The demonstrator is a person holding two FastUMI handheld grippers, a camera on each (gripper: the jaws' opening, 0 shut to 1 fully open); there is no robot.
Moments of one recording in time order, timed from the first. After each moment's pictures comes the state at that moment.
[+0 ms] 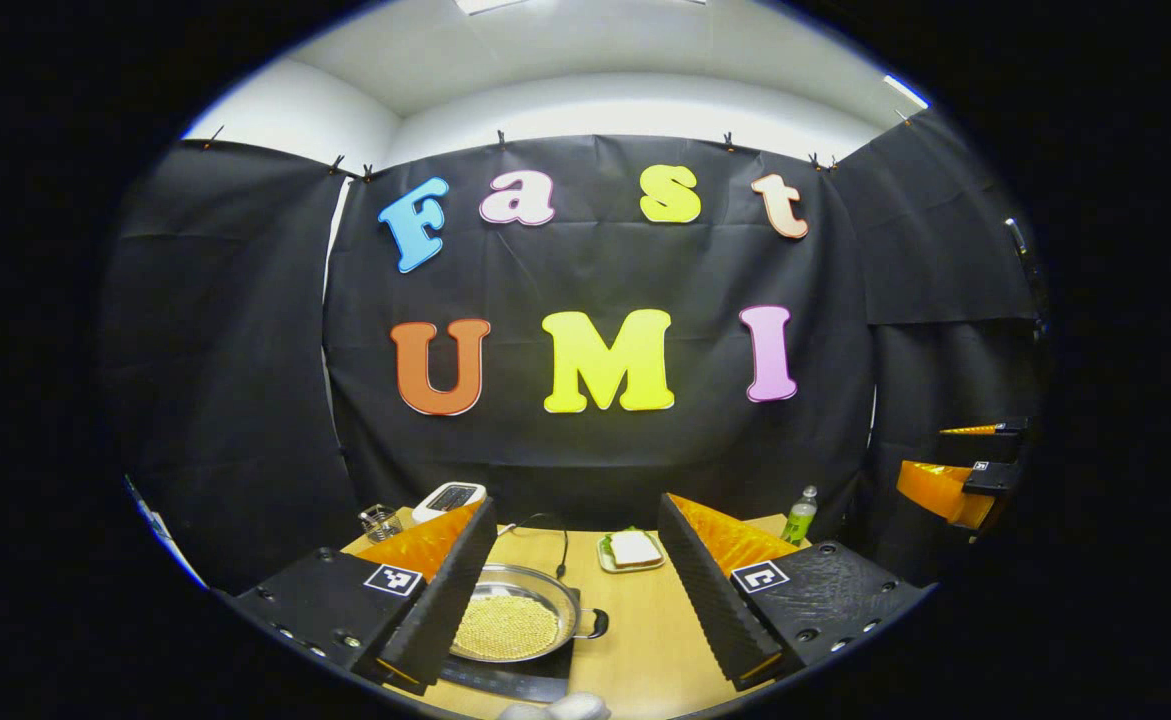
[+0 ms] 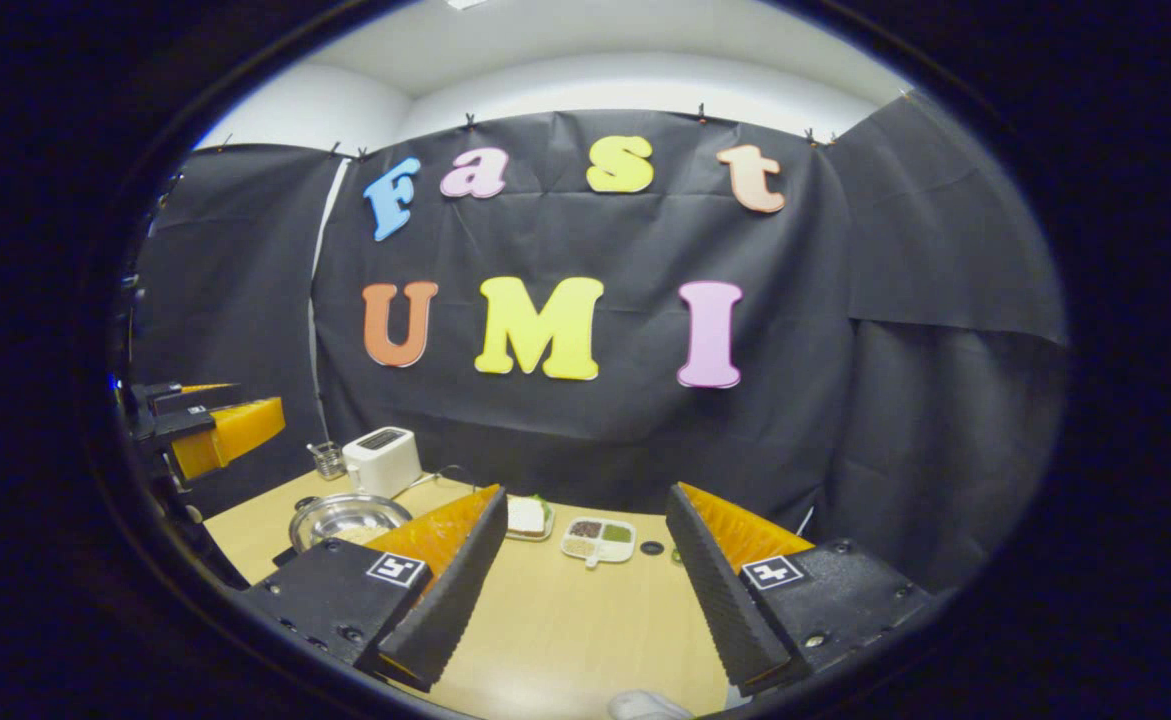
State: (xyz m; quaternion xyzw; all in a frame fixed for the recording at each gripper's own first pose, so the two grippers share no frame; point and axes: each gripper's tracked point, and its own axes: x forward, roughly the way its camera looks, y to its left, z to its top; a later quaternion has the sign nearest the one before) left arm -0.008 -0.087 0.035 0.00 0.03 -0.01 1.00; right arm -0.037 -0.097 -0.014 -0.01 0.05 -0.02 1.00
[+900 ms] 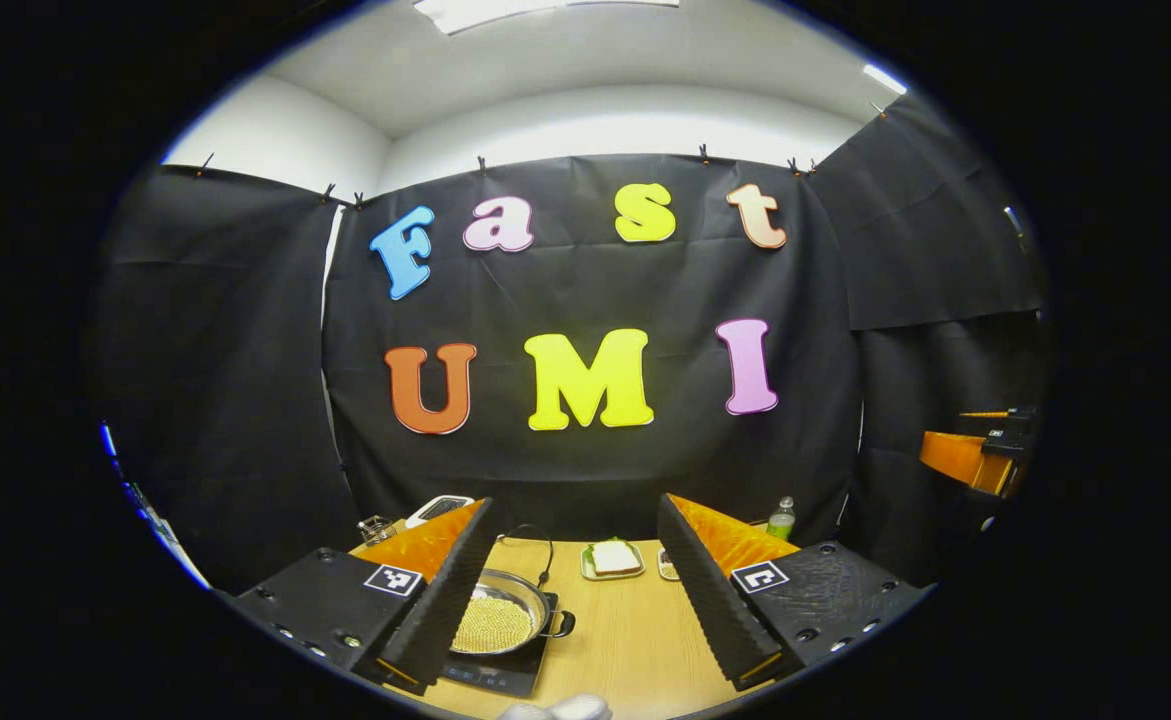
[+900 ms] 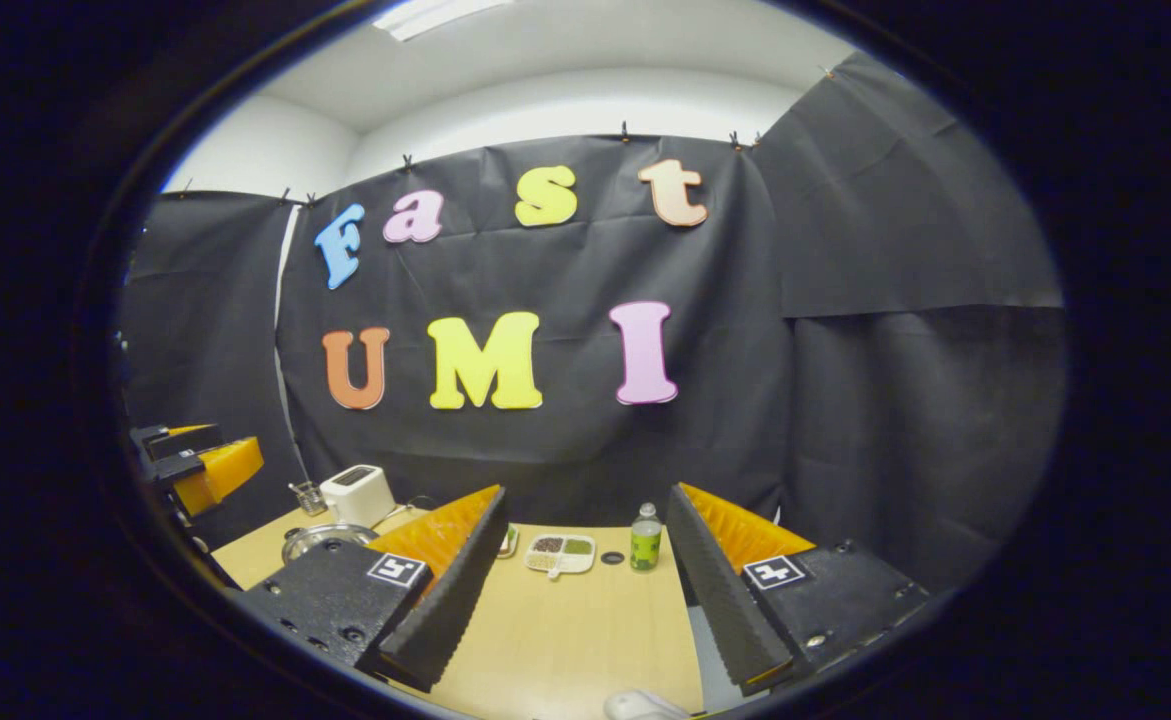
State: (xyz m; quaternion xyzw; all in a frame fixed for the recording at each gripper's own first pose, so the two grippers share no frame) left arm -0.040 -0.132 0.054 0.03 0.00 0.01 1.00; right arm -0.078 -0.173 0.005 0.05 0.02 -0.05 1.00
